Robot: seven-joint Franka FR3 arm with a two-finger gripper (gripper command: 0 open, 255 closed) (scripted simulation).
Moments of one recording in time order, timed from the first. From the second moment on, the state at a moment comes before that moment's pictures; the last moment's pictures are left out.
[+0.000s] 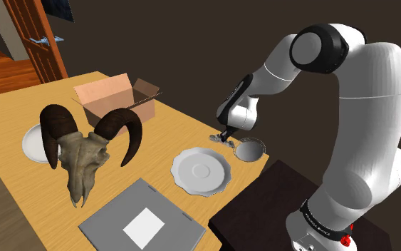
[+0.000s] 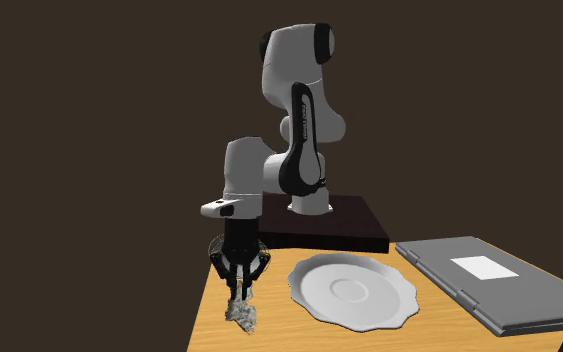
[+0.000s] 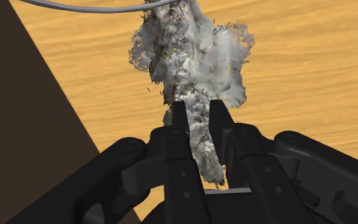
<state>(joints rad) -0.22 0.52 0.03 -2.33 0.60 3.07 -0.88</state>
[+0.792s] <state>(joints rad) 0.16 0.52 -0.32 -2.29 0.34 2.96 -0.77</state>
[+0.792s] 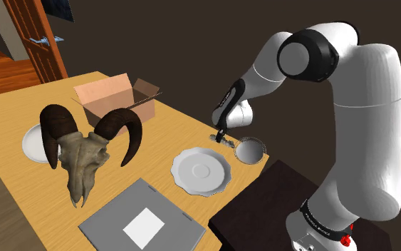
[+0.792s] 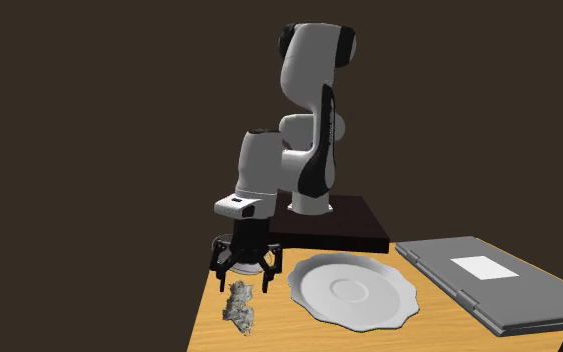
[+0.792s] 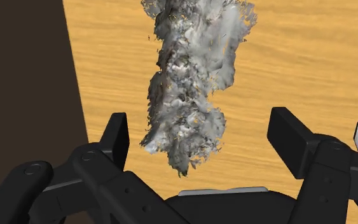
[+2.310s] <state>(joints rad) 0.14 0.62 -0.29 -2.24 0.33 3.00 -0.79</state>
